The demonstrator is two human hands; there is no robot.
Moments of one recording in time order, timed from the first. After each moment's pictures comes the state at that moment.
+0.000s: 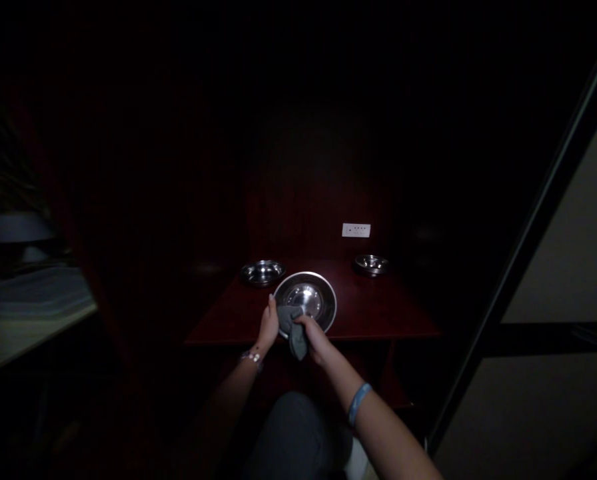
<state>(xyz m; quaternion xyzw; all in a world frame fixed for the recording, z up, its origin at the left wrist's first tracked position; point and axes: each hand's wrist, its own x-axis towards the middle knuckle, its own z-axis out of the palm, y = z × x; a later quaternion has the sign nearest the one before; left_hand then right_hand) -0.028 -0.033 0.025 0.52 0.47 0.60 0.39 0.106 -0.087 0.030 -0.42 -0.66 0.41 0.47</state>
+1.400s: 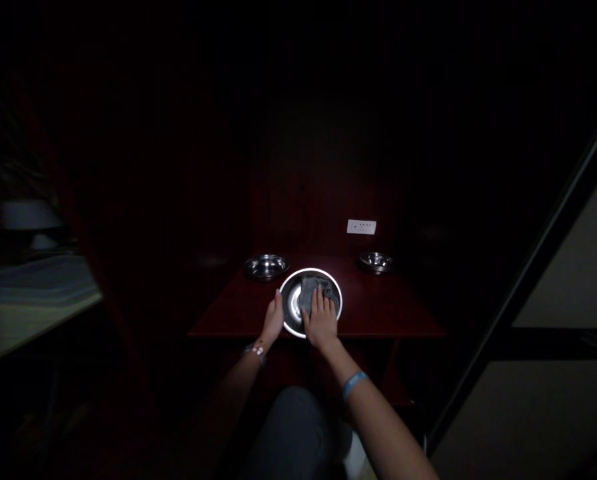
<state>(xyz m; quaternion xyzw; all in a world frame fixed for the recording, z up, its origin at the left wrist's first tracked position) -0.024 -0.027 0.019 0.51 0.45 0.61 0.40 0.119 -0.066 0.026 -0.62 -0.74 -0.14 0.22</state>
